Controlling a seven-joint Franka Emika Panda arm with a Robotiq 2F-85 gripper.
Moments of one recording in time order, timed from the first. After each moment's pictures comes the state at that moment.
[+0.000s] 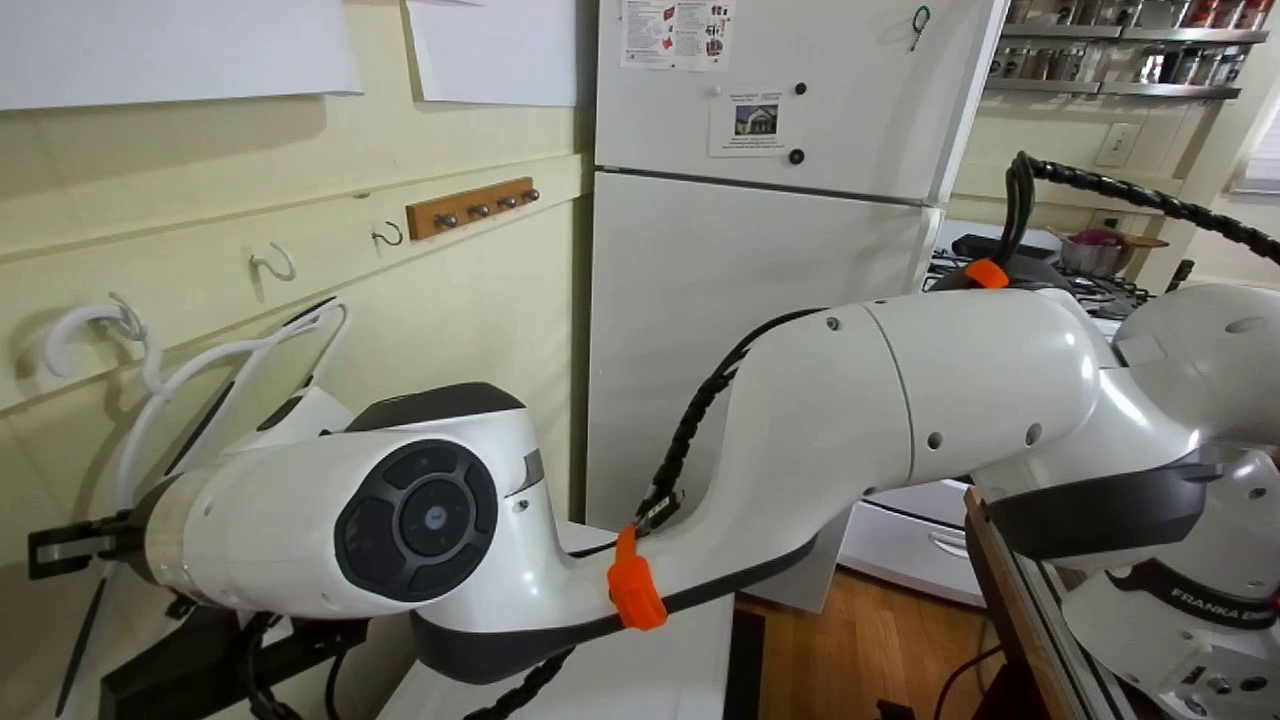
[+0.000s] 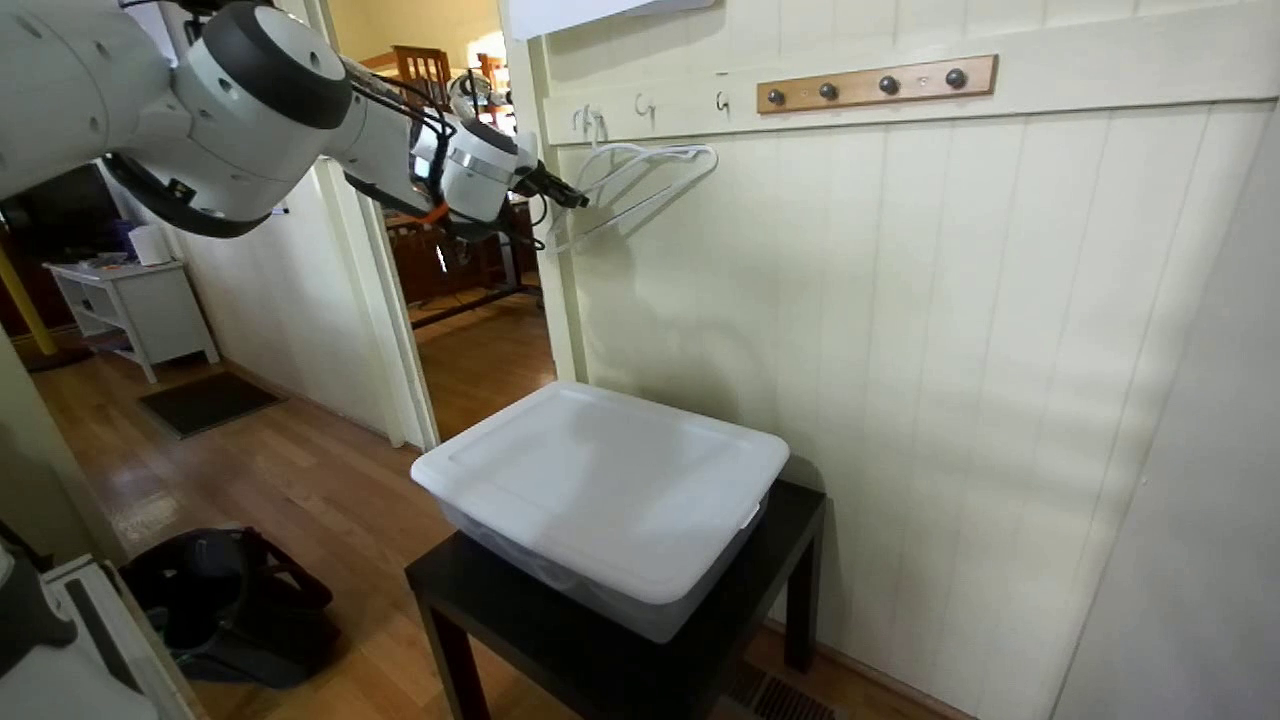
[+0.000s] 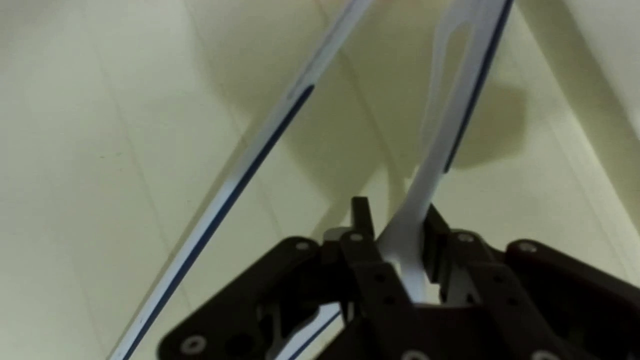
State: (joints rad) arm 0.68 1.28 -0.68 -0.71 -0.49 2.76 1.72
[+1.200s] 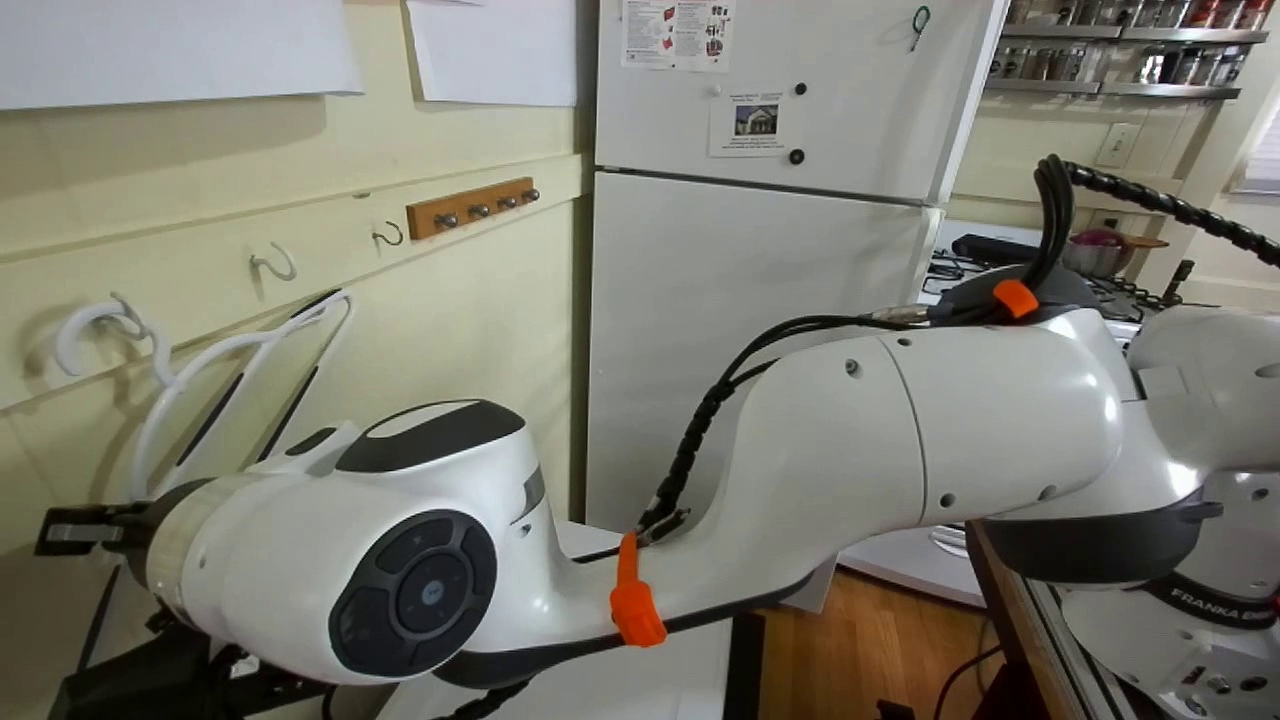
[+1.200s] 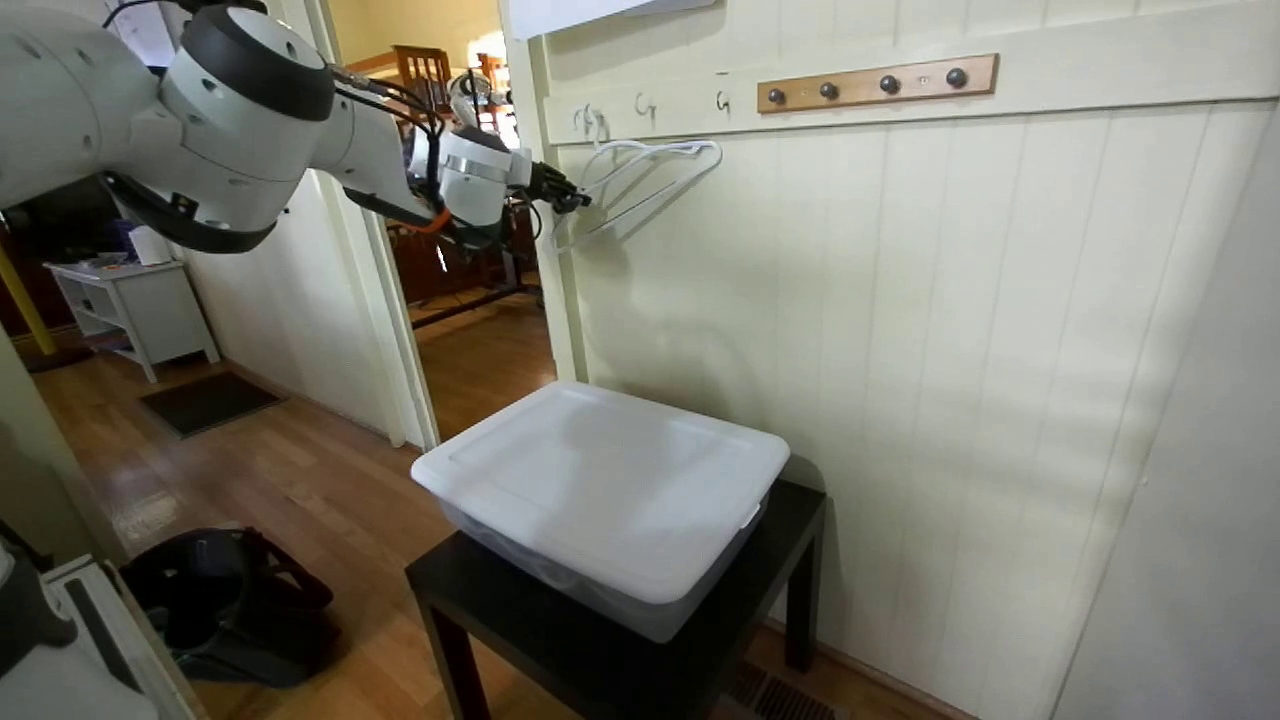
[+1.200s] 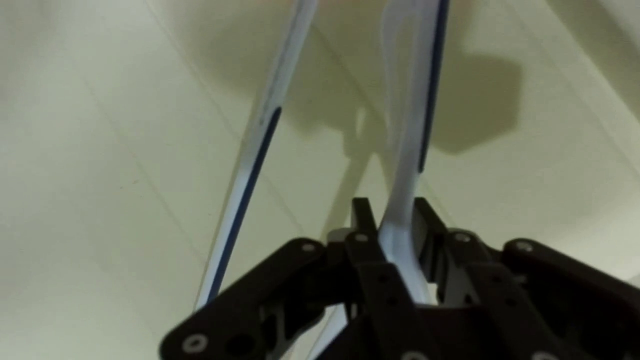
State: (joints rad) arm 0.74 1.34 -0.85 -0.71 -0.49 2.74 2.10
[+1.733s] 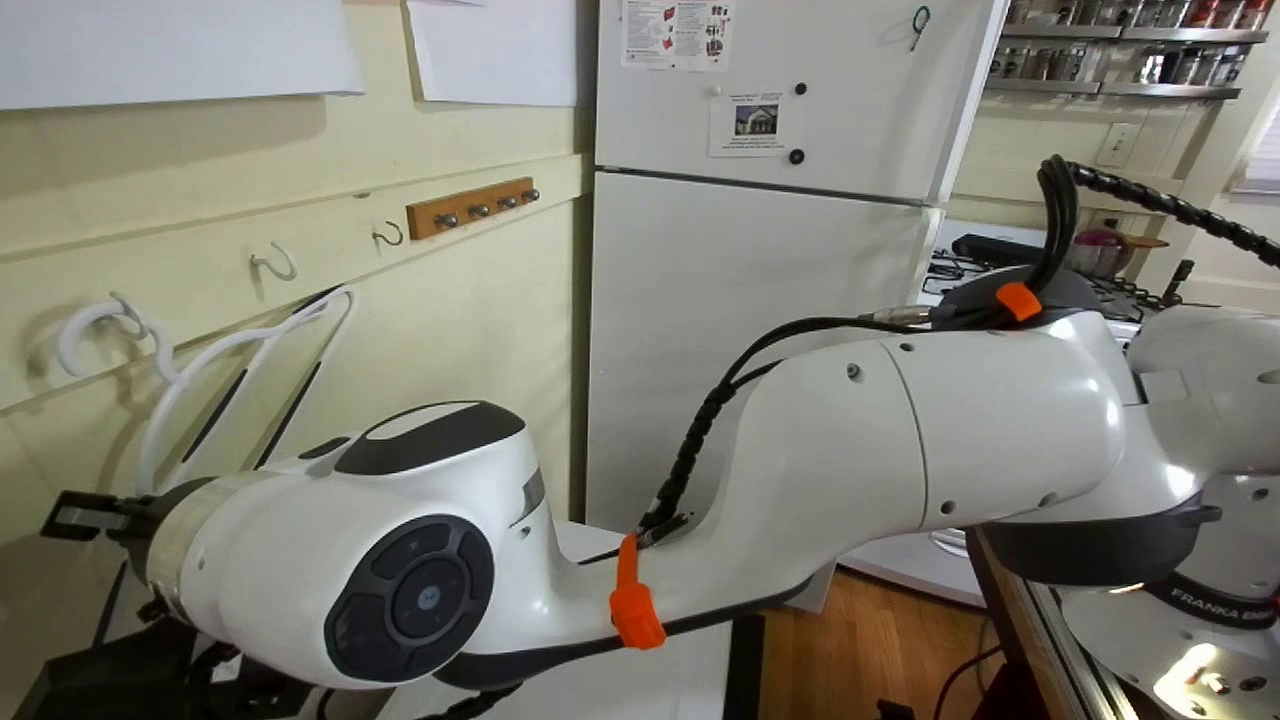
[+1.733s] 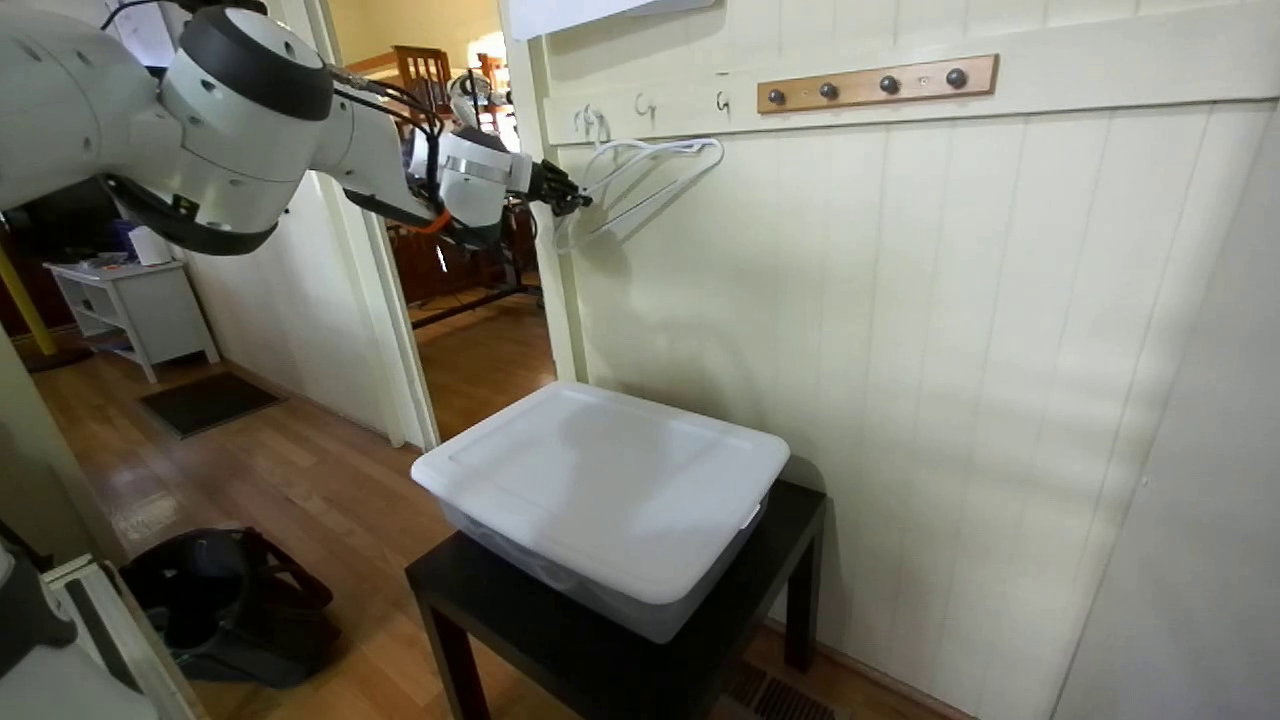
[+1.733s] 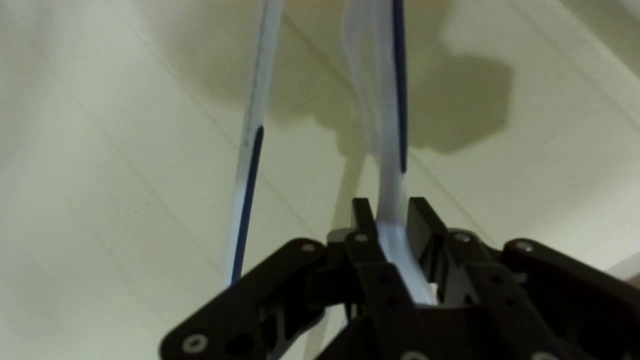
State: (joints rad) arm 0.75 1.34 -0.87 -0.71 -0.48 2.73 2.24
